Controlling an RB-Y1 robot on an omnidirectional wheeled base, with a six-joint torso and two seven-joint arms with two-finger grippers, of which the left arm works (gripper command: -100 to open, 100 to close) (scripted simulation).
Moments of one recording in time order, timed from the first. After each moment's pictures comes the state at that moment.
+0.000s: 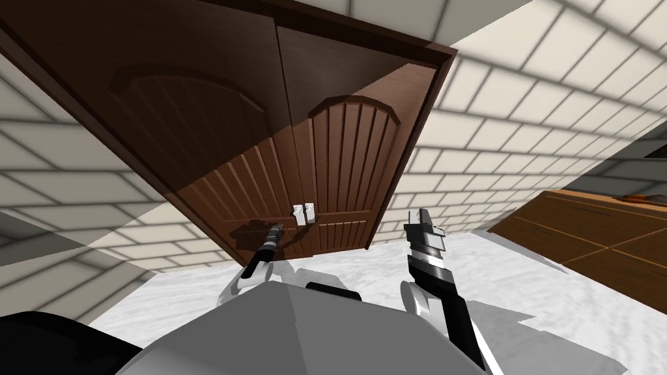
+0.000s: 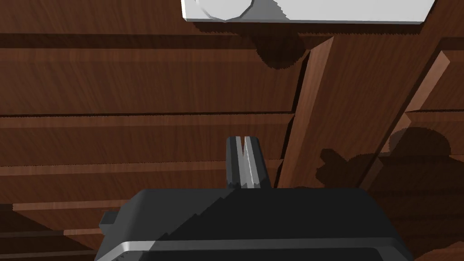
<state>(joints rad) 0.27 0.22 0.19 -1.43 0.23 -0.31 0.03</state>
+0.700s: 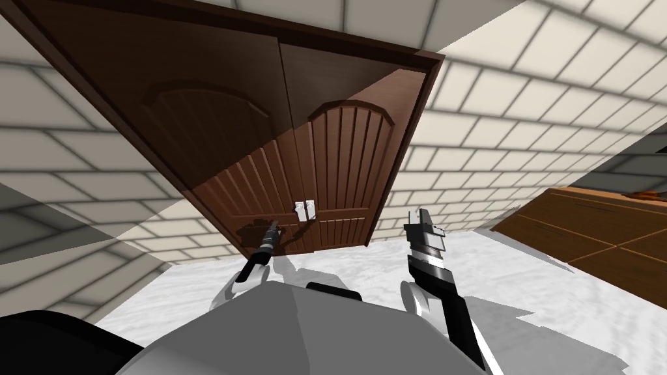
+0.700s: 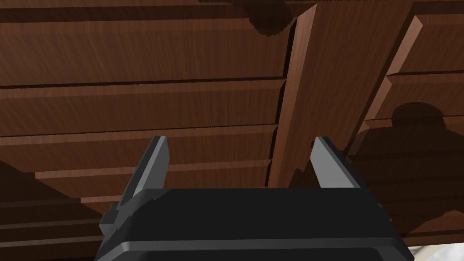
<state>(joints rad) 0.30 0.23 0.21 -1.43 0.24 -0.32 0.03</state>
